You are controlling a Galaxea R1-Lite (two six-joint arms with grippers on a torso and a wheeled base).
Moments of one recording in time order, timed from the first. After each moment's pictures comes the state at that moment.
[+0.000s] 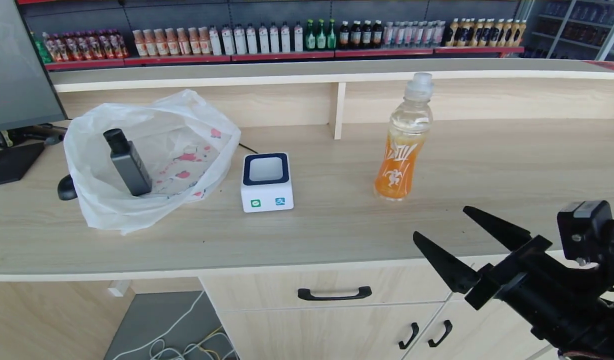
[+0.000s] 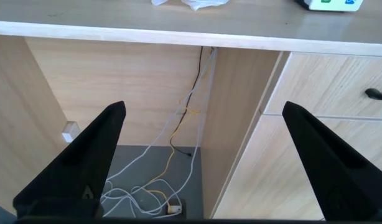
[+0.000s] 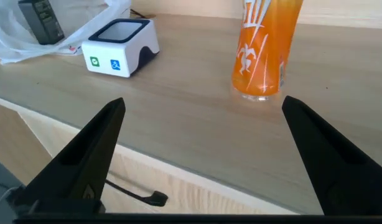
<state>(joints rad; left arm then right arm) 0.00 0.00 0.00 0.00 0.00 0.00 0.62 1.55 -0.14 -1.57 -0.13 -0.06</state>
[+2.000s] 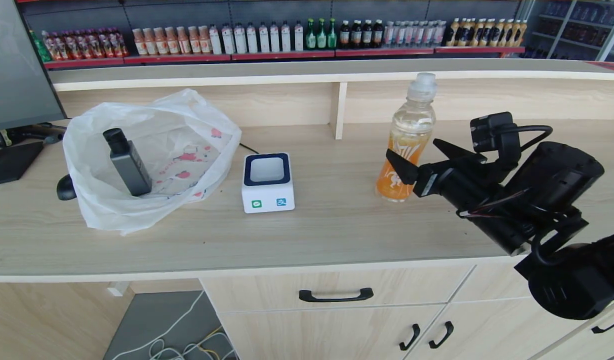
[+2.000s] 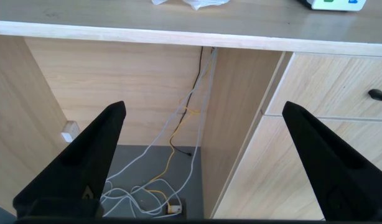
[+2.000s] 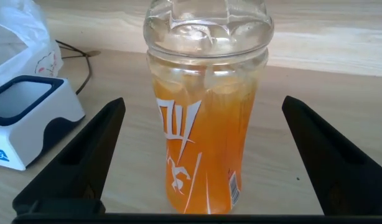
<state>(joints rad) 0.00 0.00 0.00 0.00 0.00 0.00 0.39 1.84 -0.74 -1.33 -0.03 -0.06</state>
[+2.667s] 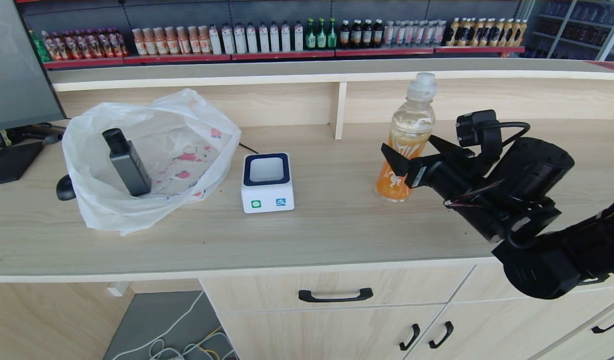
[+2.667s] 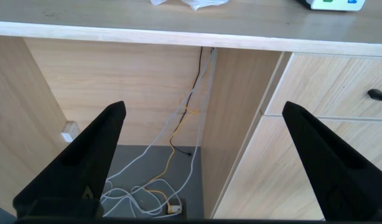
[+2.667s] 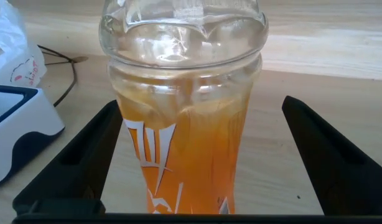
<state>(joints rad) 0.00 0.00 0.00 0.00 0.00 0.00 0.38 1.92 -0.84 -1.33 -0.03 -0.06</state>
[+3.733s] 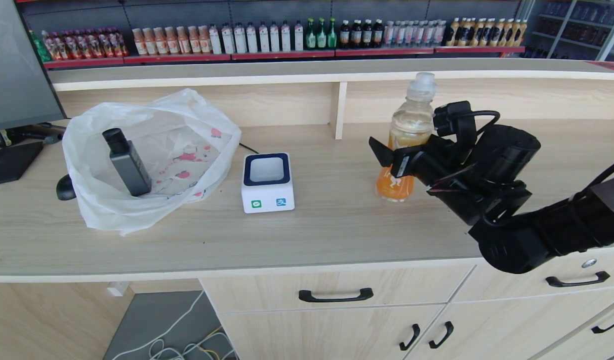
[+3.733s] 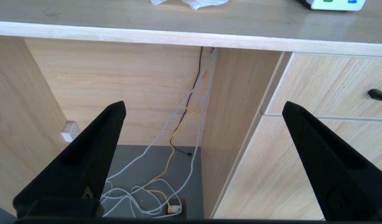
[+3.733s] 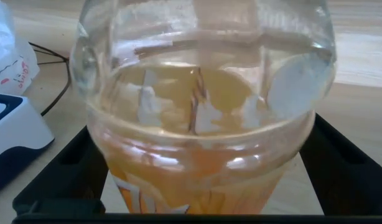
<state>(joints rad) 0.00 0.00 0.00 0.00 0.00 0.00 0.39 1.99 -1.02 -1.22 -0.03 -0.07</state>
